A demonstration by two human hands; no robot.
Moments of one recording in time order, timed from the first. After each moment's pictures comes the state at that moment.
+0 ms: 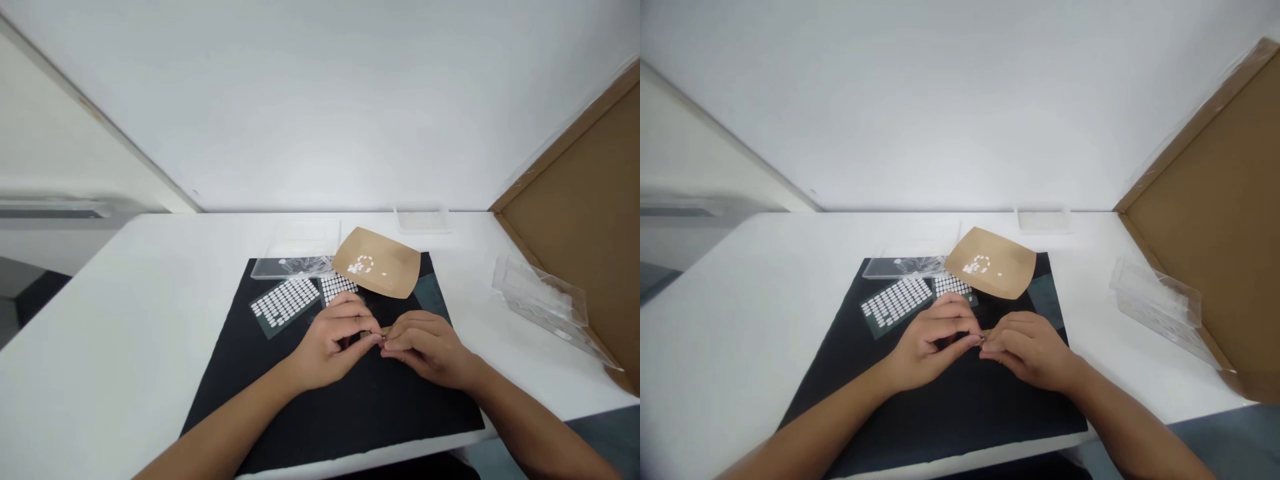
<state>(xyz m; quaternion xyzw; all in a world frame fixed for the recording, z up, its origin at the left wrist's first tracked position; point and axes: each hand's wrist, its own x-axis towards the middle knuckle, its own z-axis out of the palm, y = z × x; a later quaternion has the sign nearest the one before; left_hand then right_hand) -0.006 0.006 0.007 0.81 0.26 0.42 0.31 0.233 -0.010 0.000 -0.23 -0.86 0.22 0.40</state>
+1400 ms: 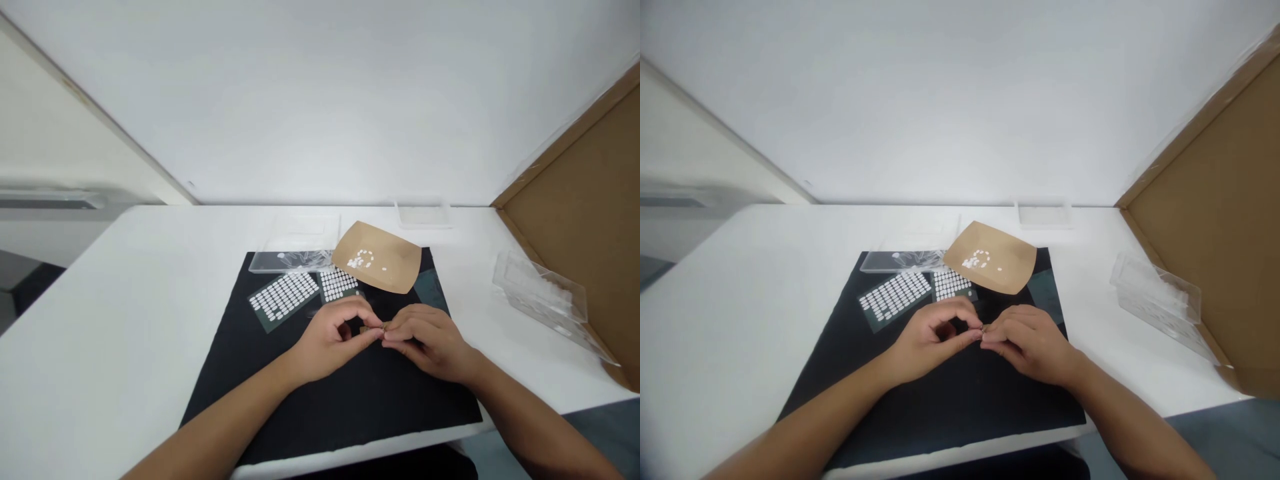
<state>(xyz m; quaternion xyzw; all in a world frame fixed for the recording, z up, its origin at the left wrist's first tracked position) -0.005 0.002 -0.001 0.70 0.35 0.37 0.51 0.234 -0.009 0.001 -0.24 -0.85 0.21 0.41</state>
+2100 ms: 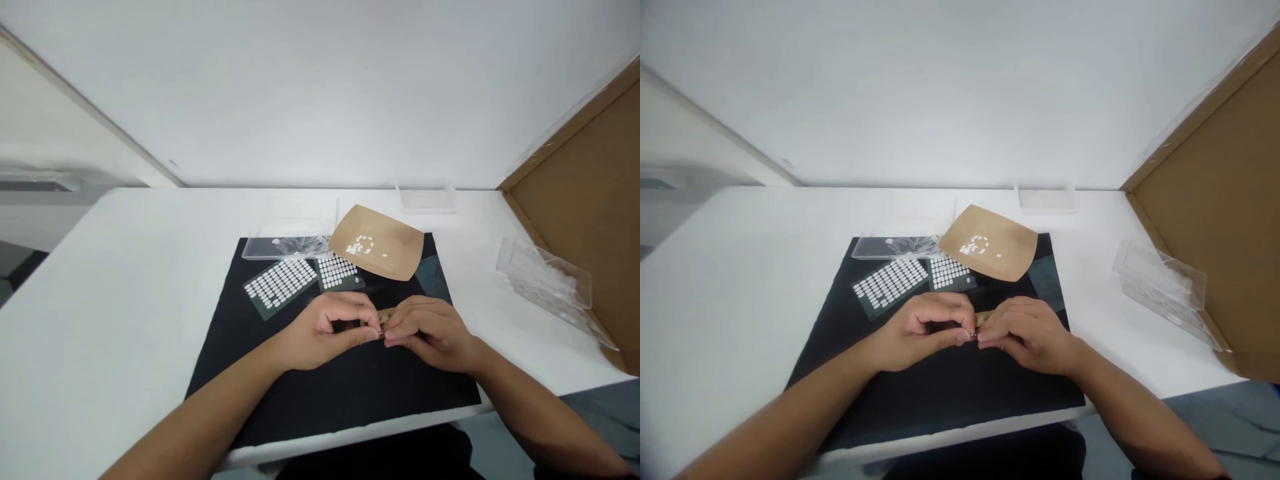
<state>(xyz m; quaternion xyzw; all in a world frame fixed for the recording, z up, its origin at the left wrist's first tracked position) -0.016 0.009 0.016 0.73 0.23 0.31 0.57 0.236 -0.011 0.005 -0.21 -0.83 0.31 0.41</state>
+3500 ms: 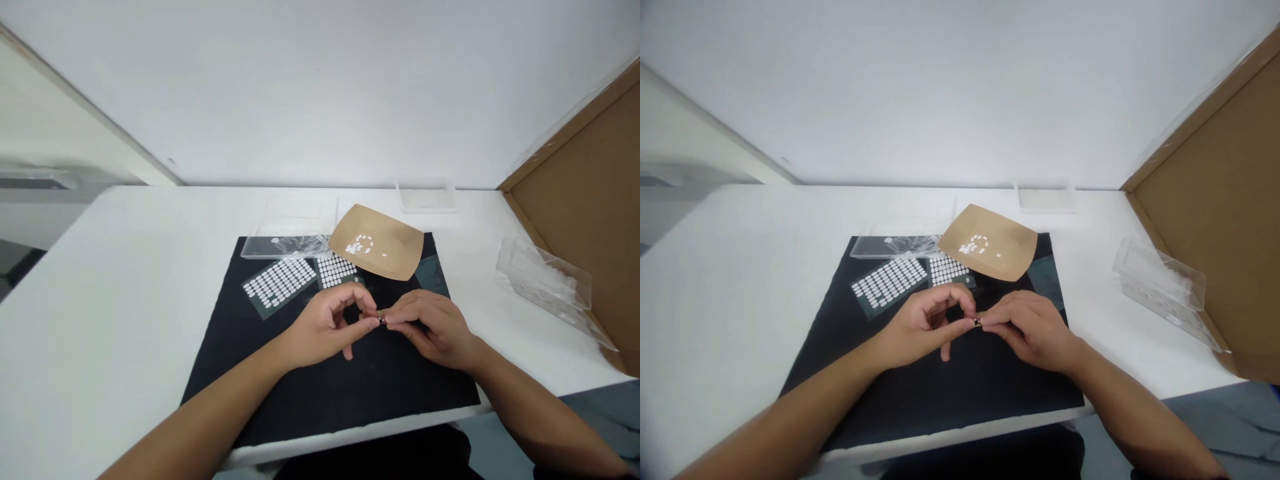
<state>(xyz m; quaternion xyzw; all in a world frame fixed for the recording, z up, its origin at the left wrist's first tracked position) -0.011 0.000 -0.001 0.59 0.34 0.32 0.66 0.236 -0.009 0.006 -0.26 -0.84 0.23 0.42</state>
